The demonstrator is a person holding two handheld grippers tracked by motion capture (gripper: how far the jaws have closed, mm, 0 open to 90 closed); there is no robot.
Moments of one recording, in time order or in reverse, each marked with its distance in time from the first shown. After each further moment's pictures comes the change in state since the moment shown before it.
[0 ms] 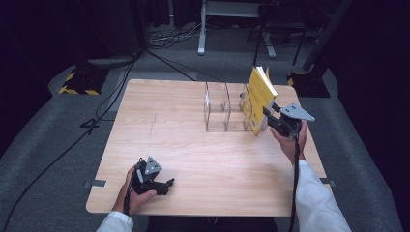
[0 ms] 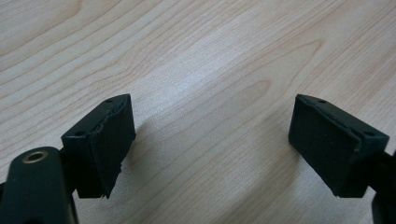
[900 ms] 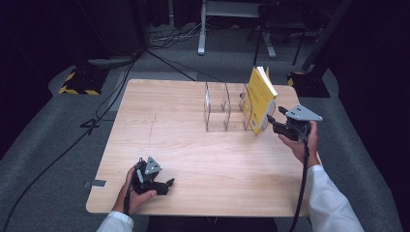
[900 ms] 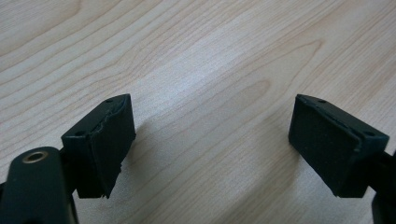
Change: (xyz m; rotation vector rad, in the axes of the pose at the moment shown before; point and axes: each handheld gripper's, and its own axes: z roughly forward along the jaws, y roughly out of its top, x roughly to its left) left arm 0.000 0.000 0.000 0.002 -0.001 0.001; right arm -0.010 0.008 -0.028 0.119 0.059 -0.086
